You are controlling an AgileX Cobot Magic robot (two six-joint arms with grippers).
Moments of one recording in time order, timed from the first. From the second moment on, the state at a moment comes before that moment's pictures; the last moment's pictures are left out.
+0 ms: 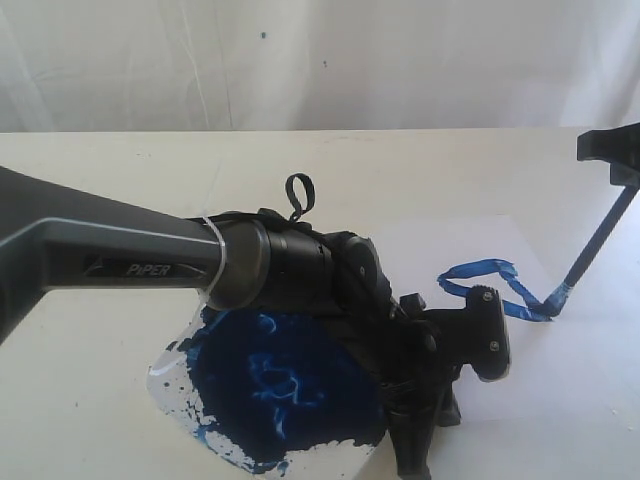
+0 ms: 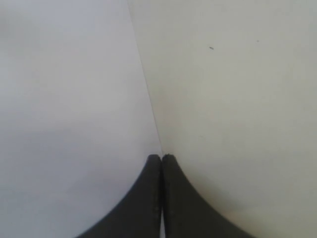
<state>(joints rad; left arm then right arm) -0.98 2.11 -1.40 -0.70 0.53 1.33 0.06 1.34 -0.94 0.22 0.50 -0.16</state>
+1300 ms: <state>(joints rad) -0.92 1.92 -1.43 -0.62 0.63 1.20 0.06 1.24 -0.94 0.19 0.42 -0.09</state>
